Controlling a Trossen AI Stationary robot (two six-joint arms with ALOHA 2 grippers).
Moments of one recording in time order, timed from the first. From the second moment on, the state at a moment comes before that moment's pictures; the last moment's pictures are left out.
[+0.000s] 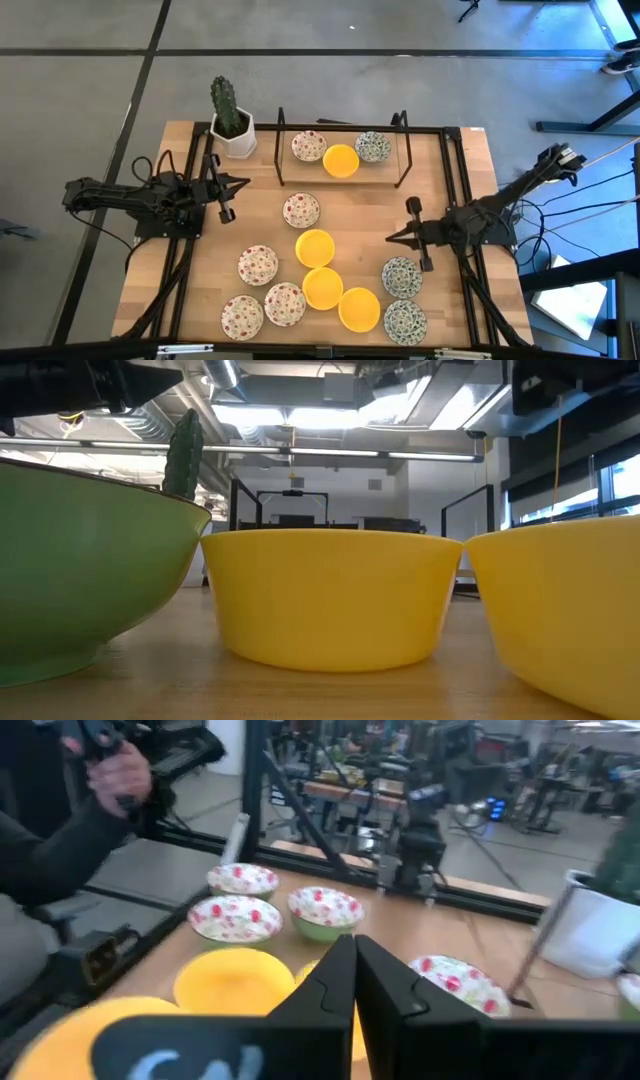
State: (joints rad) left arm -0.02 0.27 0.12 0.45 -0.24 0.48; right arm 0.57 0.73 0.31 0.39 0.43 -0.14
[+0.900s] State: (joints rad) left arm -0.02 0.27 0.12 0.45 -0.24 0.40; right arm 0.57 0.36 0.12 0.39 0.23 -0.20
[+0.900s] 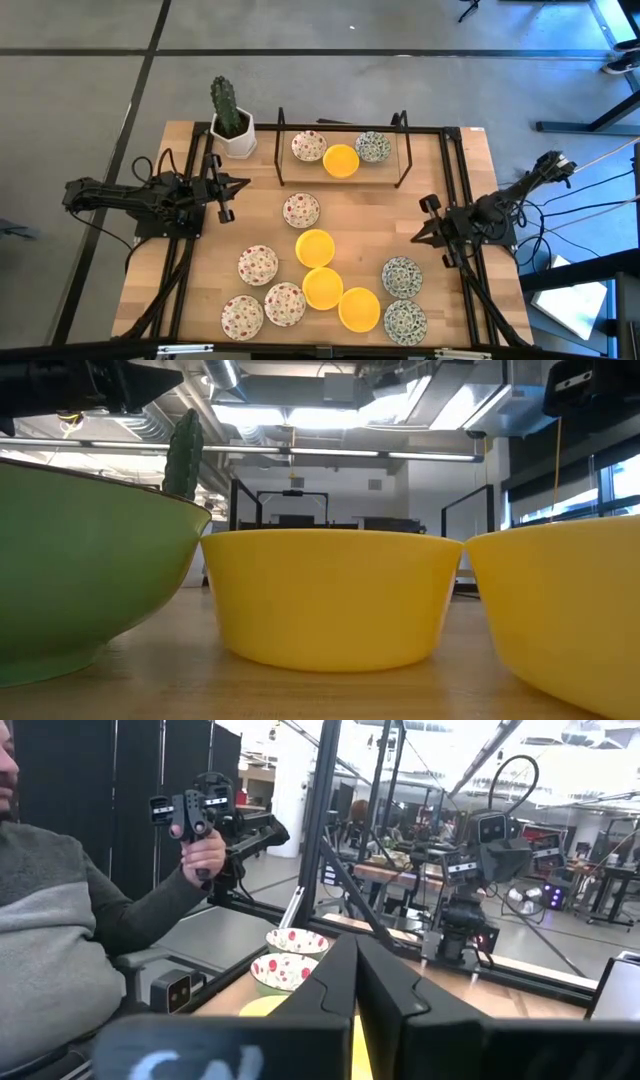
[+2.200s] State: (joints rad) left arm -0.02 0.27 0.12 0.45 -0.24 0.42; right arm 0.58 0.45 0.26 0.20 0.34 -0.08
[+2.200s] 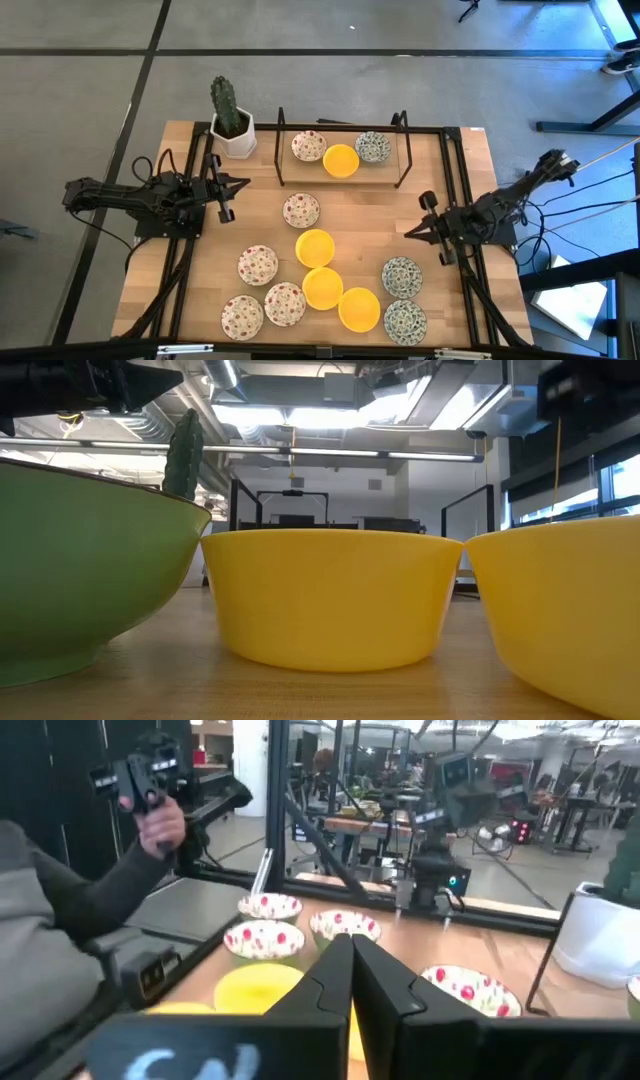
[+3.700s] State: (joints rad) left arm -0.02 0.28 0.12 0.38 -0.33 0.44; right arm 0.64 1.51 1.11 -1.16 0.26 0.69
